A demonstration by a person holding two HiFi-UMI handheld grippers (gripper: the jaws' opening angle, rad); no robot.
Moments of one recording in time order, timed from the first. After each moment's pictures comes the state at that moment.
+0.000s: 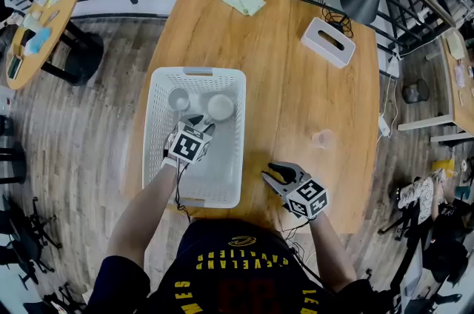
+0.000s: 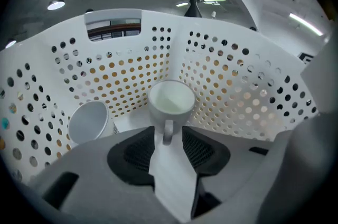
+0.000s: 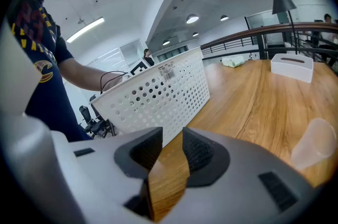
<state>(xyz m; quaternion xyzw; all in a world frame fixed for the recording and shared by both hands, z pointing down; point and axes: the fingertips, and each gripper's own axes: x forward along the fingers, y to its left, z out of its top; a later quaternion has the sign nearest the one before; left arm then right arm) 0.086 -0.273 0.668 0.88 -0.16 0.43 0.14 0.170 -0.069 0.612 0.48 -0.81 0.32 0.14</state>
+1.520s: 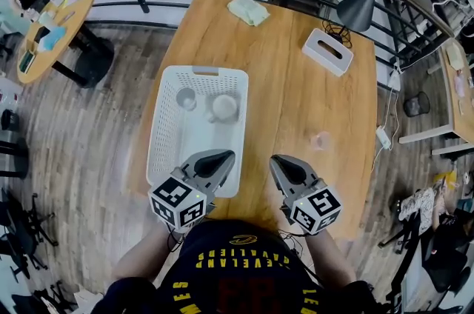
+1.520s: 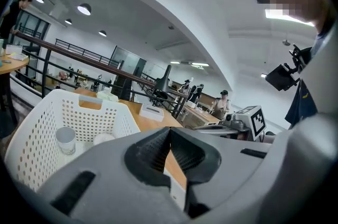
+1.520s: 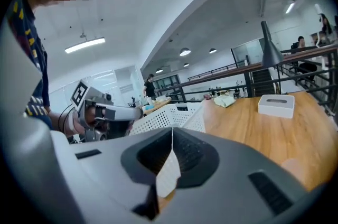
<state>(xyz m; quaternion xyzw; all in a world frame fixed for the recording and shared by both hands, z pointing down) 0.099 -0.137 0.443 0.96 -0.11 0.13 0.22 0.178 -0.089 0.460 0.58 -0.78 0.22 0.03</state>
